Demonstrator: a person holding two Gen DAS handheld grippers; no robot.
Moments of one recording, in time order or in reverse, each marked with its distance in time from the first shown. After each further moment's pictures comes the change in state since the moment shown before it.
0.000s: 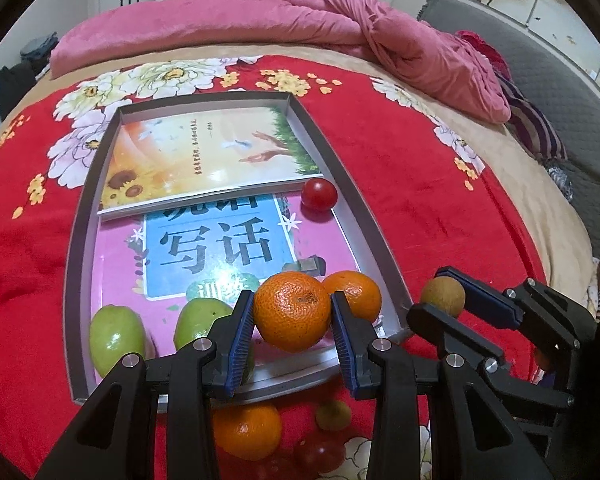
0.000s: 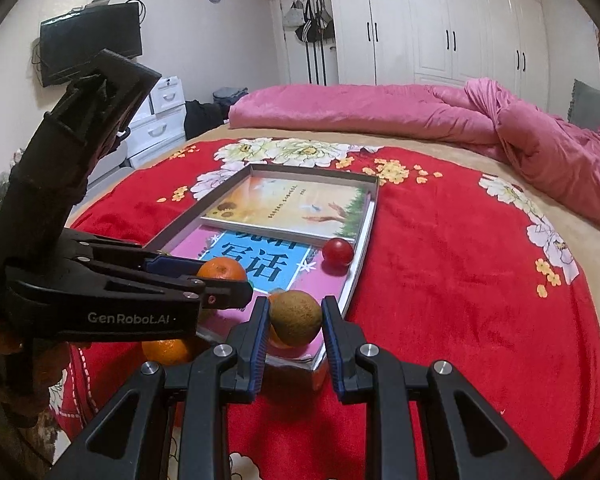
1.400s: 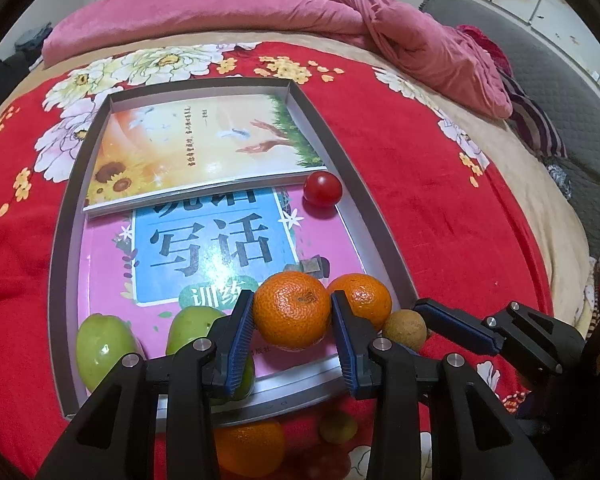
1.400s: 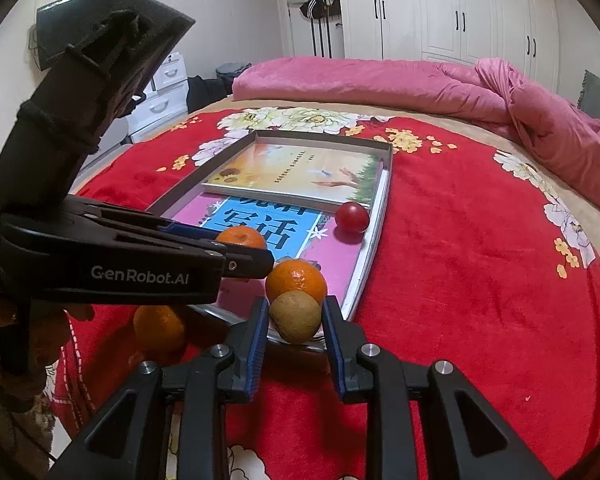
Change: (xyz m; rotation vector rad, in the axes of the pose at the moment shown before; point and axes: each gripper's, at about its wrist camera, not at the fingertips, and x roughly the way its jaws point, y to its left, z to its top) left arm 0.015 0.006 0.006 -0.011 0.042 -0.025; right arm 0.019 0.006 -0.010 -0.008 0.089 0.017
